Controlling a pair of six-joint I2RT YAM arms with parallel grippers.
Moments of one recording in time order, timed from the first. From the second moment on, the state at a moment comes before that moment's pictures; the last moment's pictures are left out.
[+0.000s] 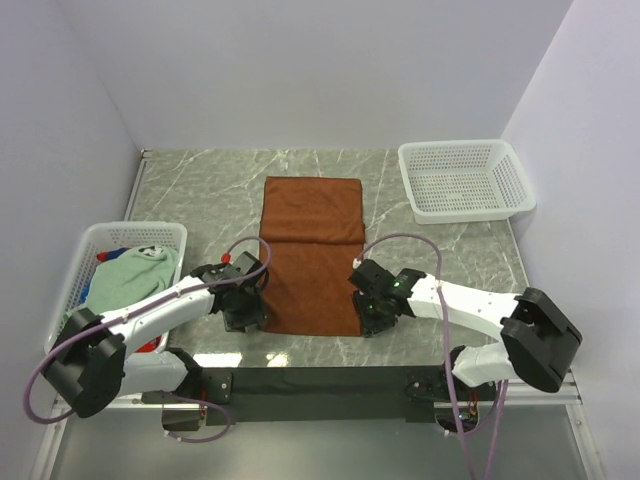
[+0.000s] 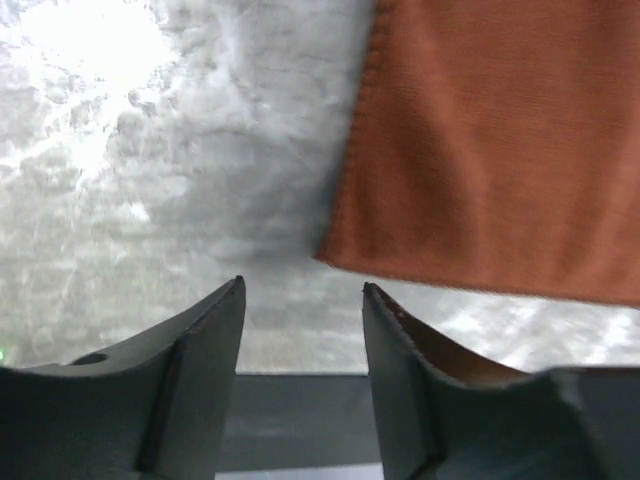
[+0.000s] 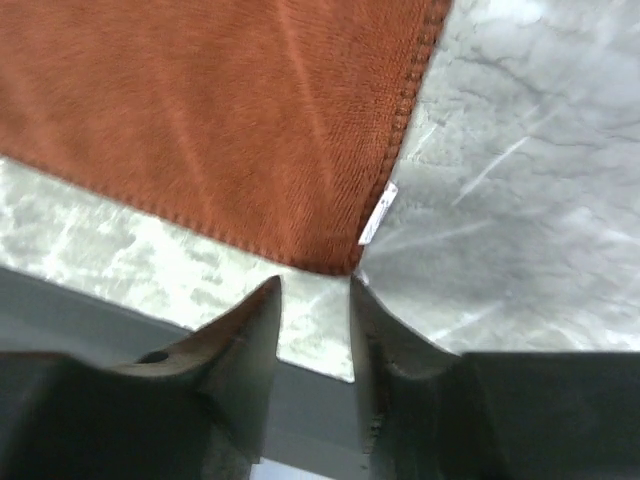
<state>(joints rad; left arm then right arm) -0.68 1.21 0.64 -0.75 -0.06 -0.93 0.87 1.34 0.69 -0.64 -0.01 0.60</state>
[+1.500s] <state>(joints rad) -0.67 1.28 0.65 -0.69 0.01 -0.88 0.69 1.27 0.73 -0.47 0.00 0.51</state>
